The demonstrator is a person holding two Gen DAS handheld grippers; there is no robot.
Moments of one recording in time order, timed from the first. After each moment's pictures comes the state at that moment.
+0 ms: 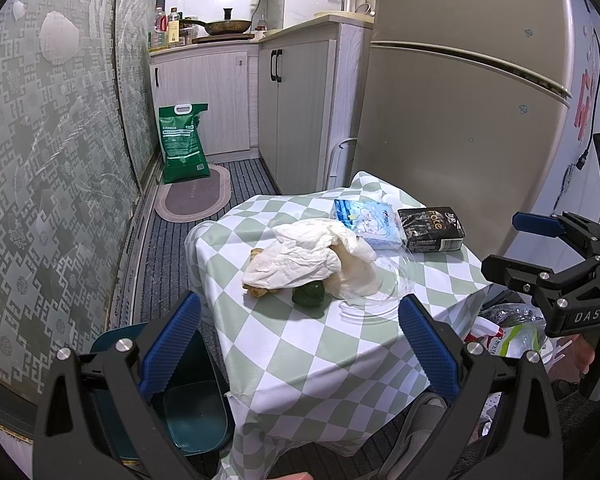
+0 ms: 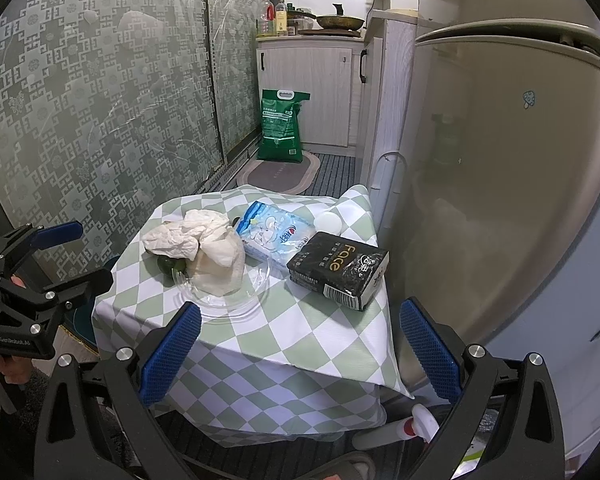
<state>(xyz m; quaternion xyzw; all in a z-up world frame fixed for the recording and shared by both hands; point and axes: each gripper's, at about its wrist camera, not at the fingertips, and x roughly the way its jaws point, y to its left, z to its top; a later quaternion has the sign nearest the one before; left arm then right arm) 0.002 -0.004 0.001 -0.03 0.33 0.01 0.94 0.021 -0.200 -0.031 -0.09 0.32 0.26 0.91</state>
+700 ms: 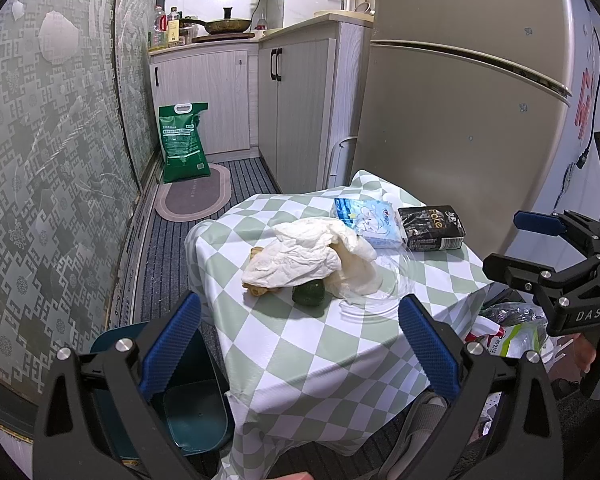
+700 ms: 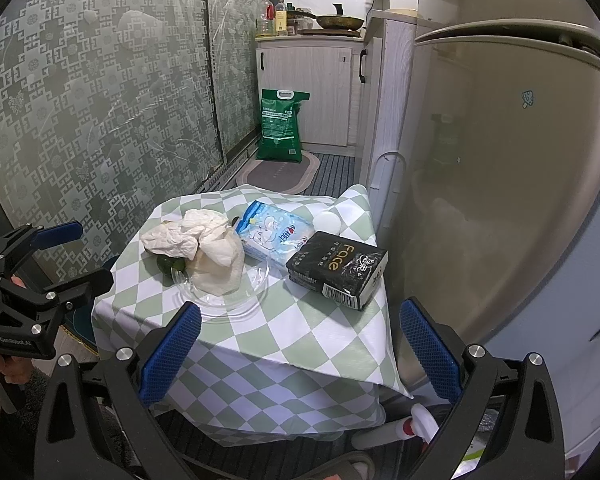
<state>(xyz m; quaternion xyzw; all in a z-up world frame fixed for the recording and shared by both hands) 0.002 -0.004 0.001 -0.03 0.33 0.01 0.94 0.020 -0.199 -0.030 -0.09 0.32 0.26 0.91</state>
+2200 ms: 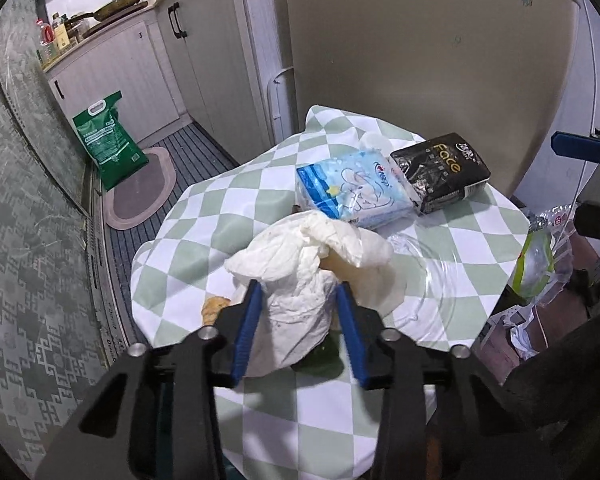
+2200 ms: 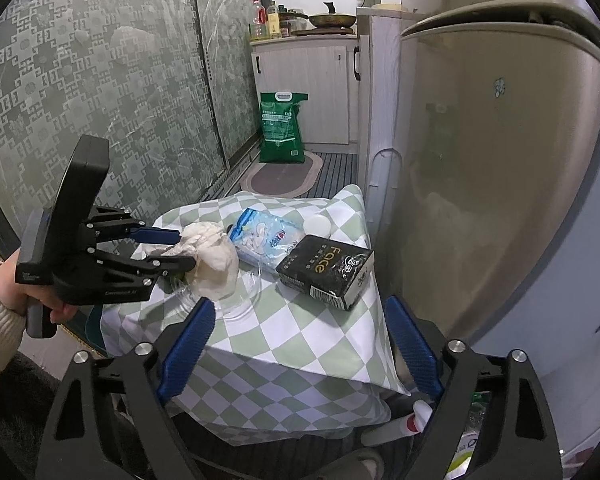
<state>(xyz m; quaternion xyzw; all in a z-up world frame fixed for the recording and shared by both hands) 0.105 -0.014 -0.032 0.11 0.44 -0.11 0.88 0.028 -0.221 -0.022 -0.06 0.33 0.27 0.90</state>
